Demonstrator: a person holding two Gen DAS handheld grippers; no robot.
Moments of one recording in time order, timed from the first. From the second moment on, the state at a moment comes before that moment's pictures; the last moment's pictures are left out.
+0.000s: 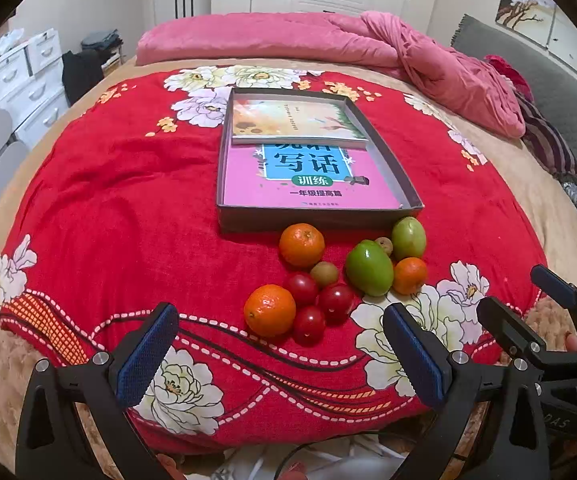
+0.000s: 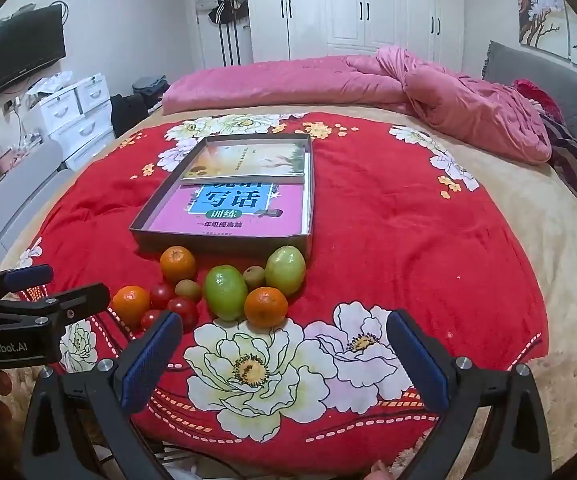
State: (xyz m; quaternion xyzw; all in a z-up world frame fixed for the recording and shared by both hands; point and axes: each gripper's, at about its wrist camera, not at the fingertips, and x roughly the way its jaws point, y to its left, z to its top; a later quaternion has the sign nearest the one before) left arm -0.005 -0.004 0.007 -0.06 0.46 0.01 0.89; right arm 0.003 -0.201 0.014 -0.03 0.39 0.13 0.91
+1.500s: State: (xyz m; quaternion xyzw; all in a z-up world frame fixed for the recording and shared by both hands) left arm -0.005 -0.007 0.008 -0.05 0.45 0.01 0.89; right arm 0.003 -0.201 0.017 -0.04 0.39 0.12 0.91
